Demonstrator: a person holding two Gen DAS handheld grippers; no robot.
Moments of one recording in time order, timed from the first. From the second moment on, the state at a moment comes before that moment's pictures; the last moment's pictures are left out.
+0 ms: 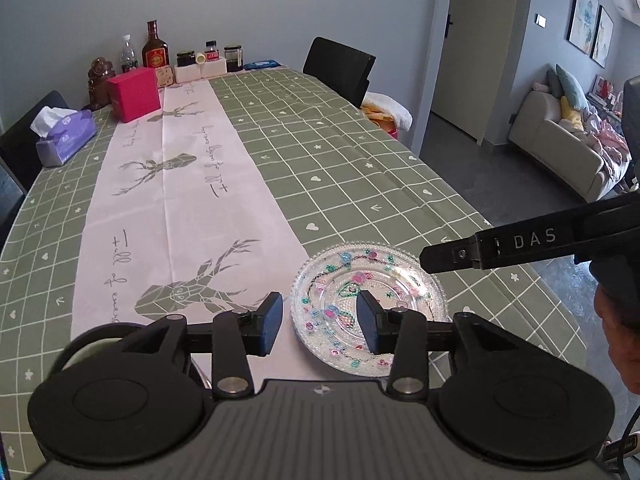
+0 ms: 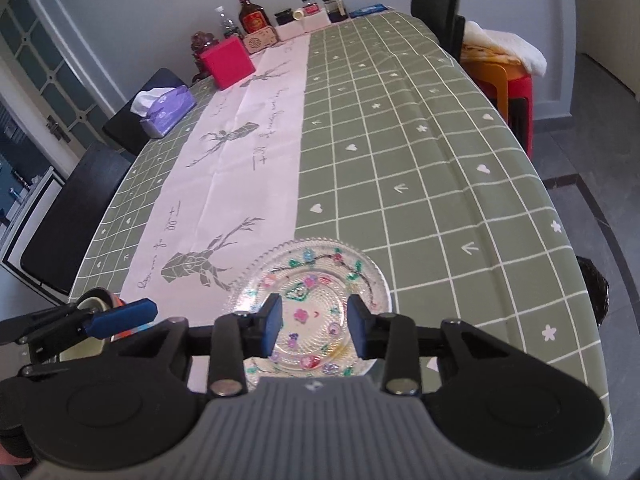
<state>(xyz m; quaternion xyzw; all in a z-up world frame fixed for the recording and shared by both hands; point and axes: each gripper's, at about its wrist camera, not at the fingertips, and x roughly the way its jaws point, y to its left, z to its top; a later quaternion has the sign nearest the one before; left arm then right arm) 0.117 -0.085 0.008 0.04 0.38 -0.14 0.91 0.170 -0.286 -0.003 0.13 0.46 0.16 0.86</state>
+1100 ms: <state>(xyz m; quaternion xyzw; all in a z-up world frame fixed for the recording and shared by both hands) 0.120 0.141 -0.023 -0.20 0.50 -0.07 0.84 0.182 -0.113 -0.030 0.09 0.59 0.27 0.76</state>
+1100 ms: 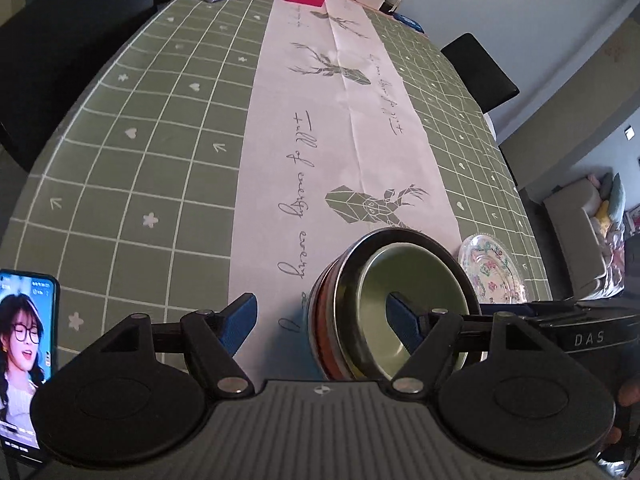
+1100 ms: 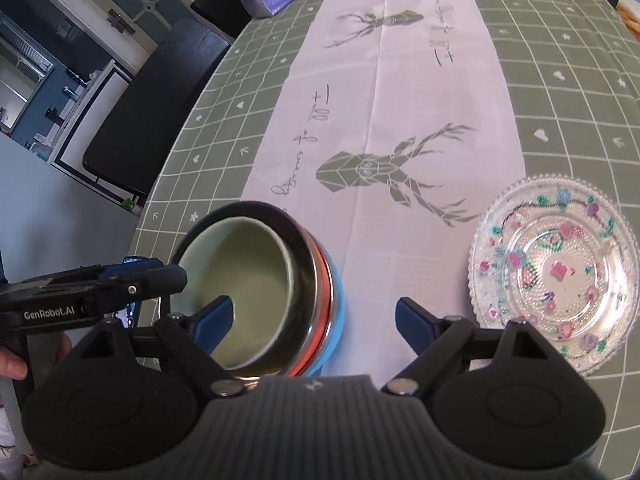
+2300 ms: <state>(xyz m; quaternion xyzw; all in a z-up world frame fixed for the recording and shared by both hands) 0.130 0.129 -0.064 -0.27 0.57 -0.07 0.78 0.212 -0.090 -0.082 0.15 0.66 0.28 0.68</state>
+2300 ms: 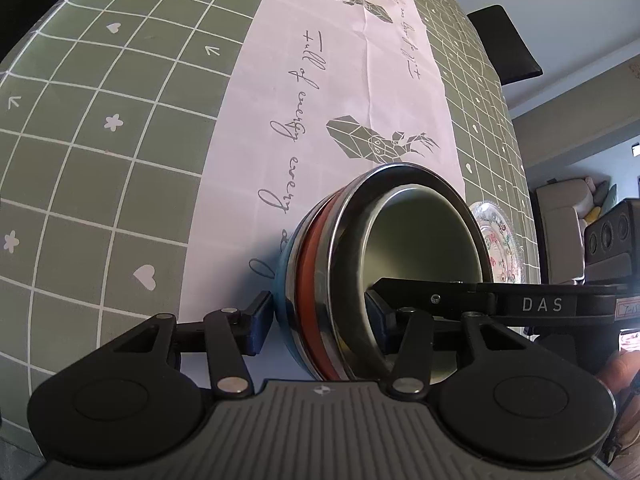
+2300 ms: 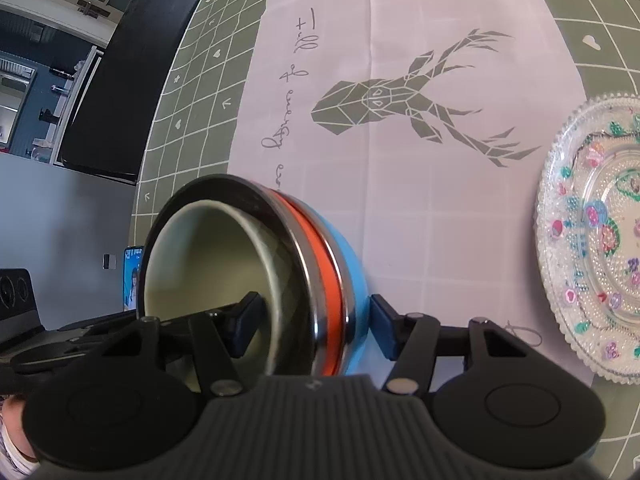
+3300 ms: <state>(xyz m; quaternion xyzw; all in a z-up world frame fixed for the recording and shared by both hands) 0.123 0.133 -0.075 -0.36 0.54 -0.03 0.76 0.204 -0.129 -0.096 0.27 0.66 0.25 0.66</state>
